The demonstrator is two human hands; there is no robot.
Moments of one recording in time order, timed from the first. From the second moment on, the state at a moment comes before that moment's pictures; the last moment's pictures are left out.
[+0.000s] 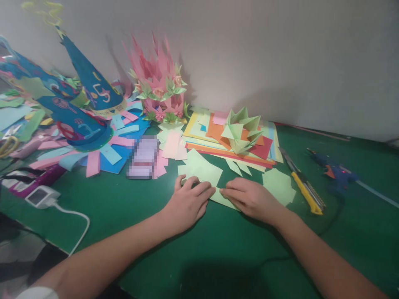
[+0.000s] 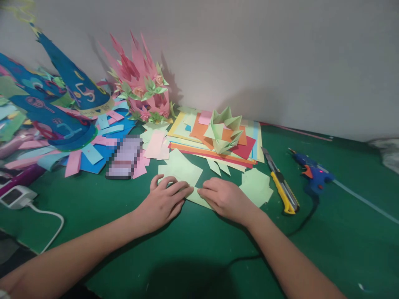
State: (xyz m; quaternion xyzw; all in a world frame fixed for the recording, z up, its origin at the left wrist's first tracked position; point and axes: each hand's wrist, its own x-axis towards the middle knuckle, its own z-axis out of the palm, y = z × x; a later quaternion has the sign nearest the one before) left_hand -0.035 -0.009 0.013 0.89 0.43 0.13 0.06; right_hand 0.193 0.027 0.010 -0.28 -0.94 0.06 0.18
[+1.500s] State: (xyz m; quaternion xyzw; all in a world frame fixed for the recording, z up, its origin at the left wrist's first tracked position) left_hand -0.050 0.006 0.011 0.91 0.35 0.18 0.13; right_hand 0.192 0.026 0.002 -0.27 -0.94 -0.03 0.19
